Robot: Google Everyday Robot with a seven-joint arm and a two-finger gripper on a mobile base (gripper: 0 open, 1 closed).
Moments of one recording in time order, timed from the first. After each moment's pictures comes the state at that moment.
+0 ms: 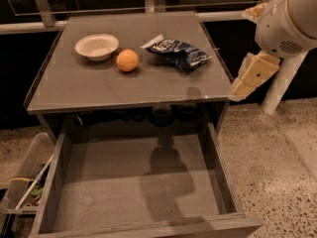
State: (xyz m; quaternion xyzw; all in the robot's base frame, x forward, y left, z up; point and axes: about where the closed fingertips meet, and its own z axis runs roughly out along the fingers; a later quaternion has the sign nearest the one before) arm 0.516 -0.182 0.992 -0.59 0.73 -0.08 0.33
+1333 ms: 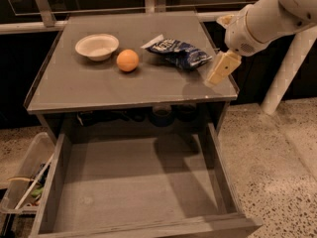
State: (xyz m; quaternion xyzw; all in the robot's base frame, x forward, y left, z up) arm 0.632 -0.168 0.934 -0.60 0.71 -0.04 0.37
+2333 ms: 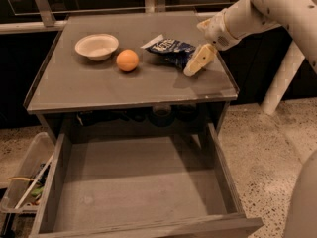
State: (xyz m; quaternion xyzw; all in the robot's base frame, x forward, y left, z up) arm 0.716 -0.134 0.896 -0.57 0.72 0.08 0.38
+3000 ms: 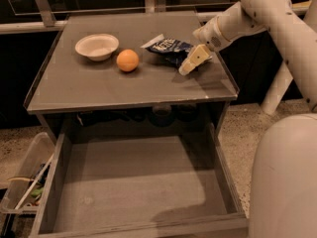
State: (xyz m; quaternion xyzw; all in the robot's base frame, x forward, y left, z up) arm 0.753 -0.123 0.866 -0.54 0.75 0.14 0.36
